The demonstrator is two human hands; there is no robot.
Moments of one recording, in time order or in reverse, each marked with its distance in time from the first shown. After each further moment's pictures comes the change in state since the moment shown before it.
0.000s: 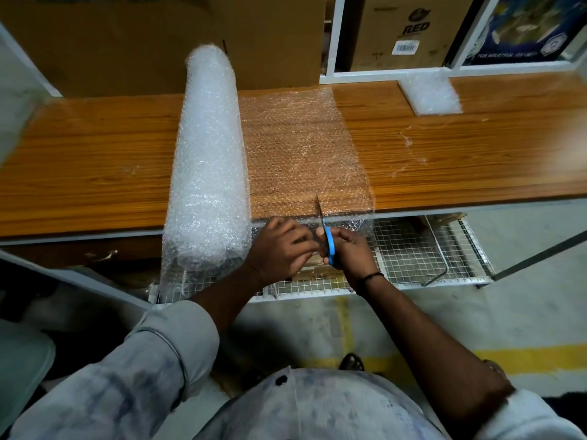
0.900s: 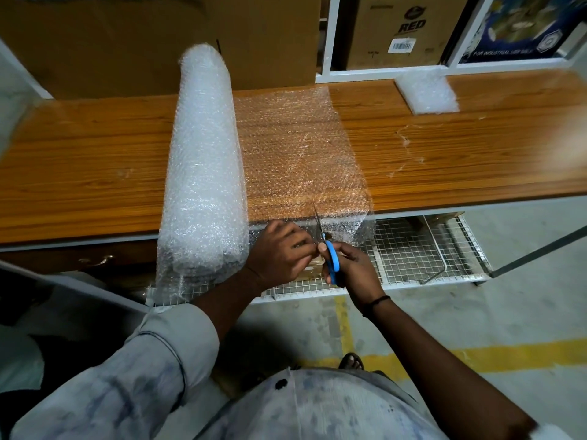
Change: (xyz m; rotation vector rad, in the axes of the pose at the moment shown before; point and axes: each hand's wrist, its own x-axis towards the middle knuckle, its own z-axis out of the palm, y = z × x) left_hand 0.001 0.001 0.006 0.014 0.018 0.003; right_hand -0.025 0.014 -0.013 0.017 -0.083 -0.069
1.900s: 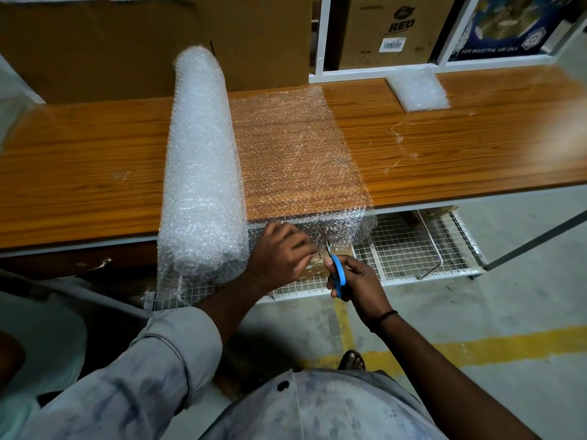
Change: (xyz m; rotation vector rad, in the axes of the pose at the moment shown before) left_hand -0.008 0.008 0.003 0.067 0.032 -0.019; right_hand -0.029 0.020 -0.010 -0.041 0.030 0.045
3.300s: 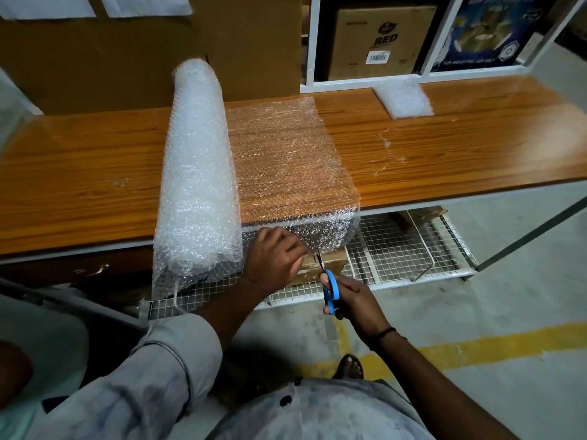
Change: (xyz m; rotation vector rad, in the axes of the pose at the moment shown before) left_hand -0.011 0.009 -0.003 0.119 -0.096 -0.088; right_hand -0.040 0.006 0.003 -0.013 -0.021 0.072
